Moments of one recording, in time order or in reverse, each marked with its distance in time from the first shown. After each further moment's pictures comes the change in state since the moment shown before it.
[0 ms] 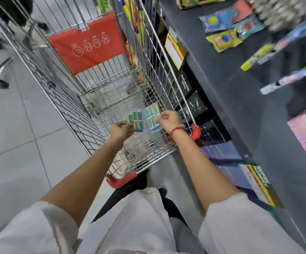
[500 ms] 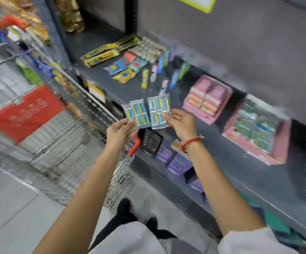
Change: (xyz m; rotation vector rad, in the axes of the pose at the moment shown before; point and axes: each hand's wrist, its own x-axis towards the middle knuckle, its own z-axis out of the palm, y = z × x) left_hand -0.203 0.059 0.124 -0.064 -0.611 0.304; right_hand -0.163 0.026 -0.172 0.440 0.588 -0.327
